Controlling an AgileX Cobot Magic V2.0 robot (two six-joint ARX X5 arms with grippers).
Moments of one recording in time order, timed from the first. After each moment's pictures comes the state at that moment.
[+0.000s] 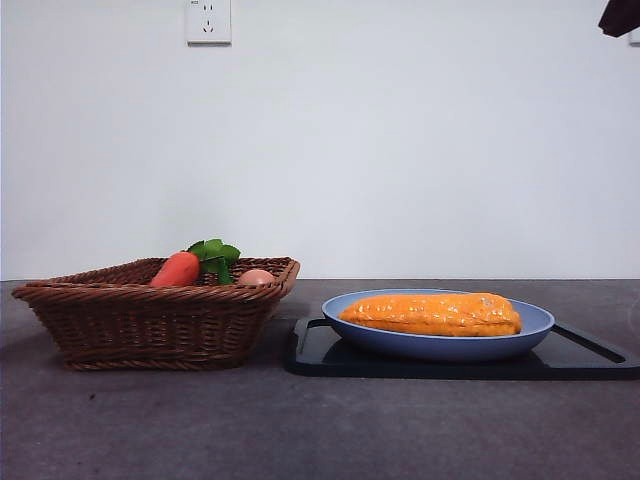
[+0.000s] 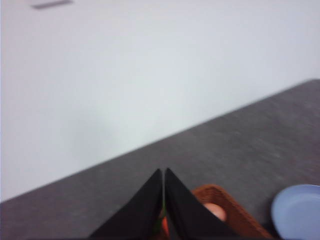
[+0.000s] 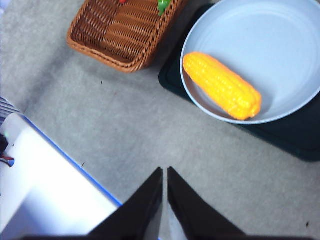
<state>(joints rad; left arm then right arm) -0.04 0.86 1.16 -0.38 0.34 0.21 0.24 0.93 1.05 -1.03 -0.55 0.00</state>
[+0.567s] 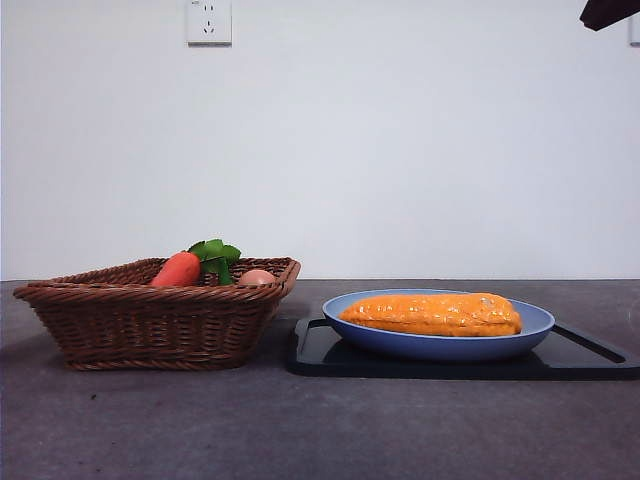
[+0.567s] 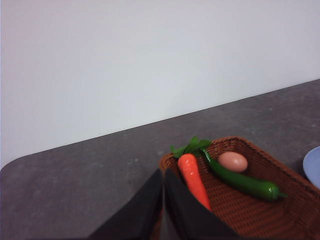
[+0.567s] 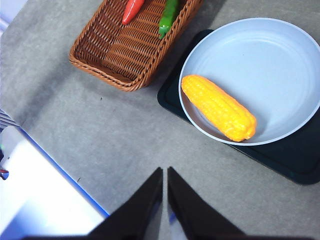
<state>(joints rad) 0.06 0.32 0.35 -0.02 0.31 0.17 0.24 0.93 1.05 -0.97 -0.55 0.00</state>
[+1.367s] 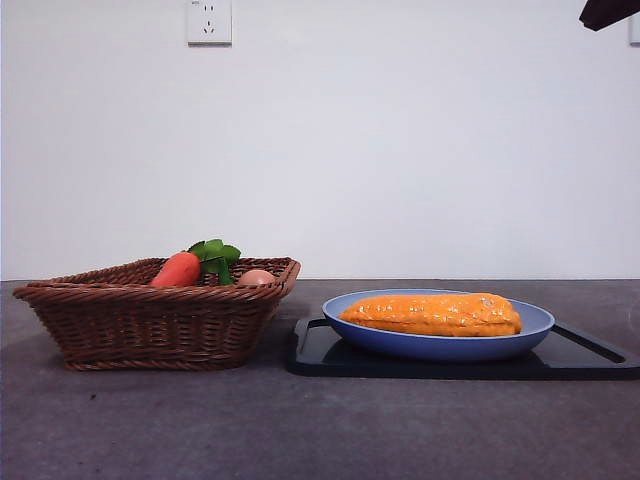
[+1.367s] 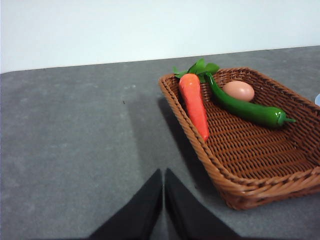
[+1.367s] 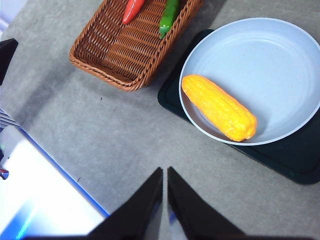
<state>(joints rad) 0.10 0.01 0.04 -0.16 0.29 0.08 0.24 0.93 1.05 -0.97 -0.55 0.00</state>
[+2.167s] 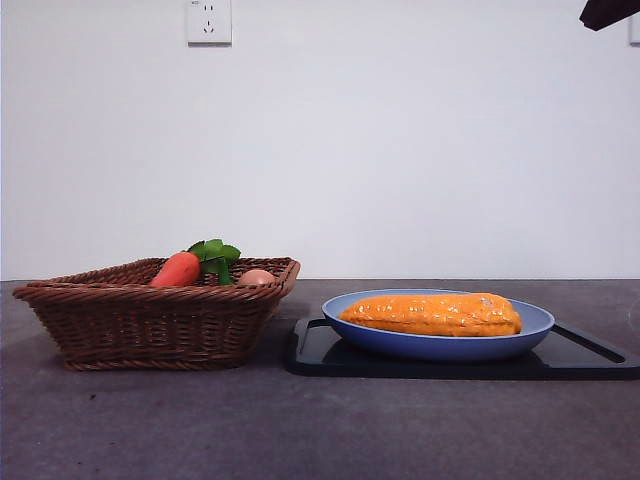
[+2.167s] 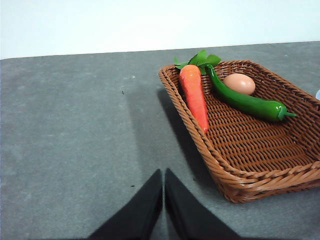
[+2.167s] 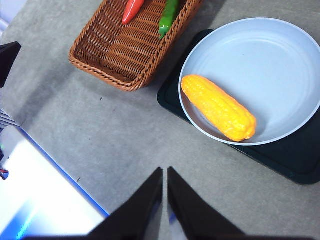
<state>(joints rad) 0.10 0.01 0.04 -0.20 0.29 0.06 0.24 0.93 1.05 -0.97 -0.55 0.00</state>
